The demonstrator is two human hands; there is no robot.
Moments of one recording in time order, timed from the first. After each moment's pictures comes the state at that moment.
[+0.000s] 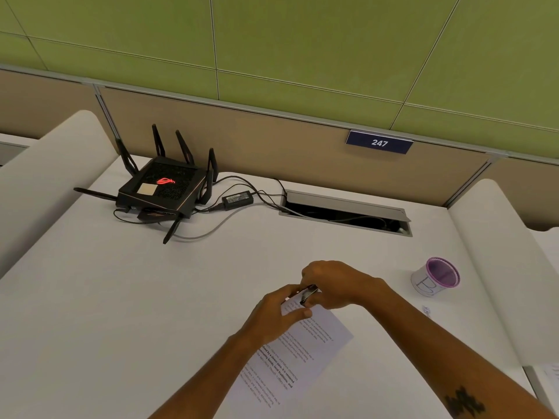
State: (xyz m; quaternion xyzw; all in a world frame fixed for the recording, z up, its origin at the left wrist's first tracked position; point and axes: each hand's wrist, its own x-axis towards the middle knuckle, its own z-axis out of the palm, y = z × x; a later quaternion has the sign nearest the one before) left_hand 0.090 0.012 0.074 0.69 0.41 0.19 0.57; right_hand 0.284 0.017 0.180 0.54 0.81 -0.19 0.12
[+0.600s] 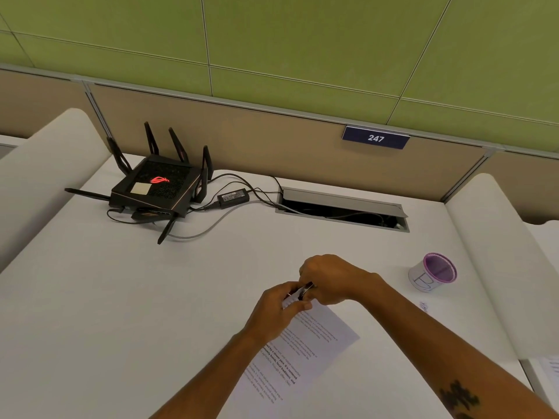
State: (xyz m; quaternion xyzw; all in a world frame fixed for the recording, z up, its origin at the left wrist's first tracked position) left_hand 0.102 0.009 0.081 0.67 0.42 0.23 0.57; right_hand 0.286 0.023 0.177 0.54 0.81 -0.17 0.13
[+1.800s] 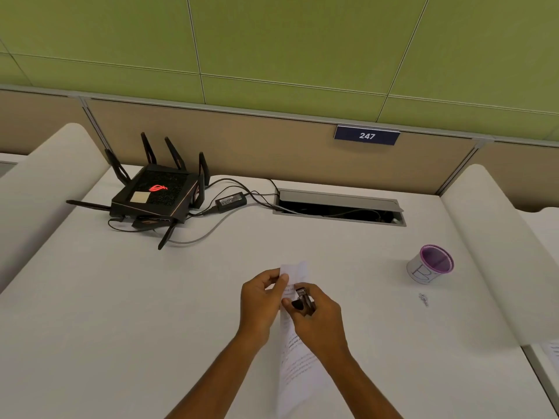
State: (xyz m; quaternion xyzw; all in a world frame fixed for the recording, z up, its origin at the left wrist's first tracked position) left_hand 0.101 -0.001 0.115 0.44 0.53 0.40 0.60; right_hand 0.212 -0.076 0.125 0.70 0.46 -0.30 -0.45
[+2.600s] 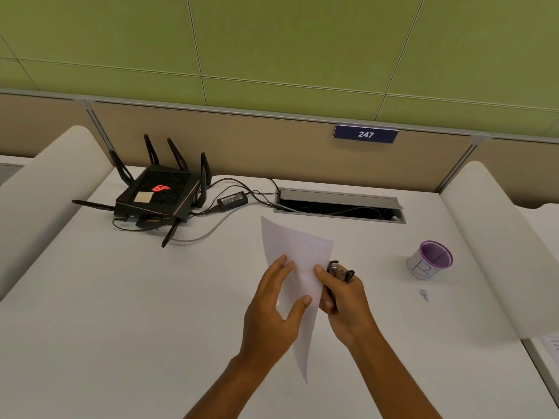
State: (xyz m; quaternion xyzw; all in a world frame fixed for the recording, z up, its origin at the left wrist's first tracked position) left_hand 0.084 -0.048 0.135 0.72 0.44 0.39 0.37; right_hand 0.247 -0.072 0.174 0.55 0.17 -0.53 -0.62
